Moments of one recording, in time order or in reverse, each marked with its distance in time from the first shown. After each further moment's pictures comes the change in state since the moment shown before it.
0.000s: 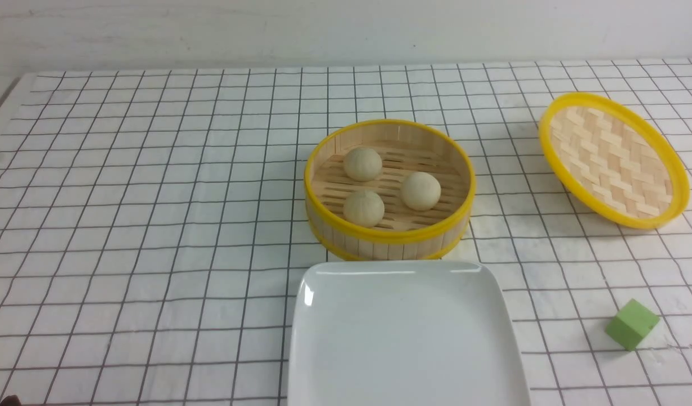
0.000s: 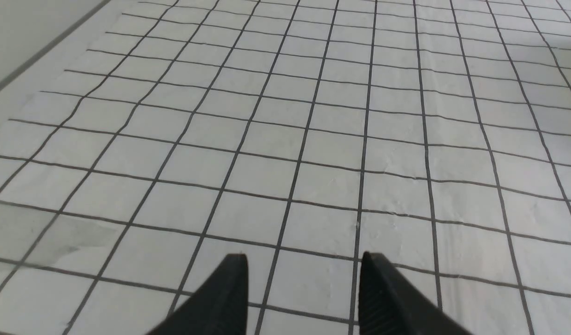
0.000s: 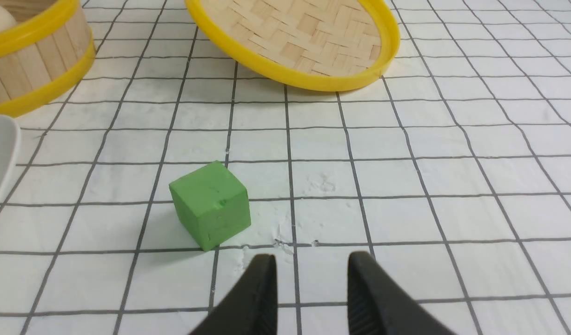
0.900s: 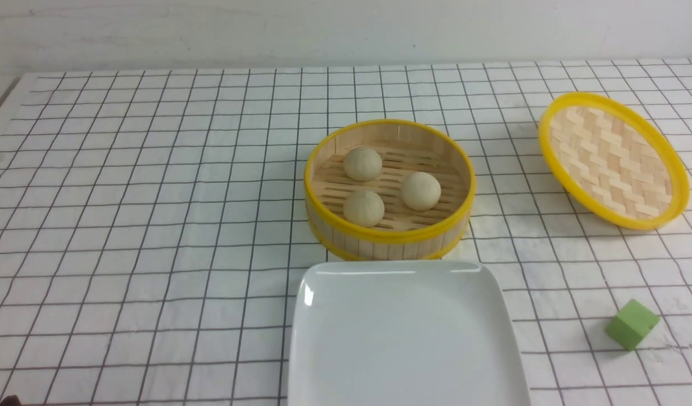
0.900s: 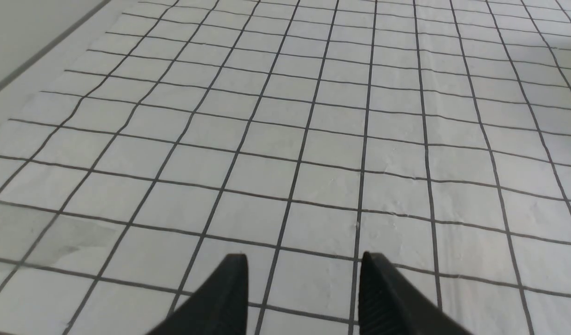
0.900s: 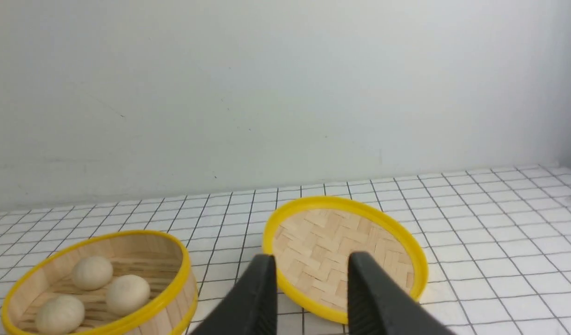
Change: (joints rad) right arm 0.000 0.000 -0.452 0.144 0.110 0.000; left arm 0.000 0.000 0.000 0.000 0.000 0.000
